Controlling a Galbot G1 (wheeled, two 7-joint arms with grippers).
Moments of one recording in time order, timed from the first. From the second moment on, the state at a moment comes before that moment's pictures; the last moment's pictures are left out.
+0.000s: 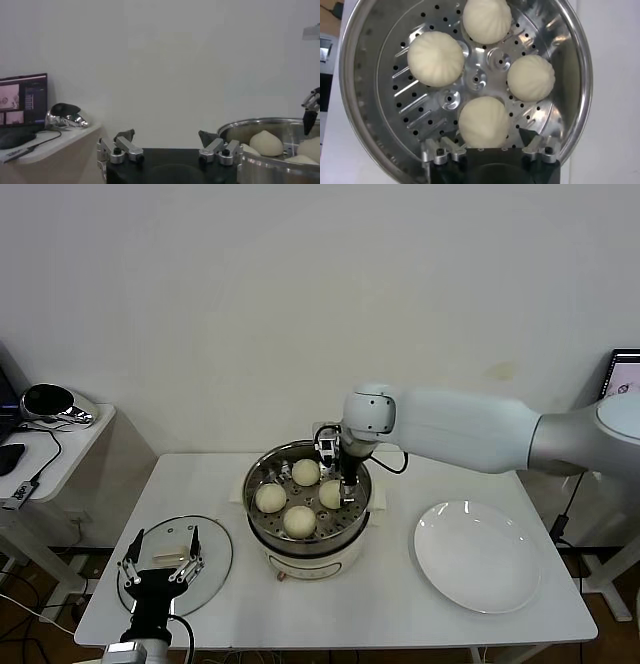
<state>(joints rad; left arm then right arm) 1.72 -1.31 -0.55 -2.21 -0.10 -0.03 -0.27 0.58 1.18 -1.39 1.30 0.57 -0.65 -0.86</state>
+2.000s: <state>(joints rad) 1.80 -1.14 -0.77 -1.88 1.03 -0.05 -0.20 -1.49 1.18 0.77 2.02 0.30 0.11 -0.08</state>
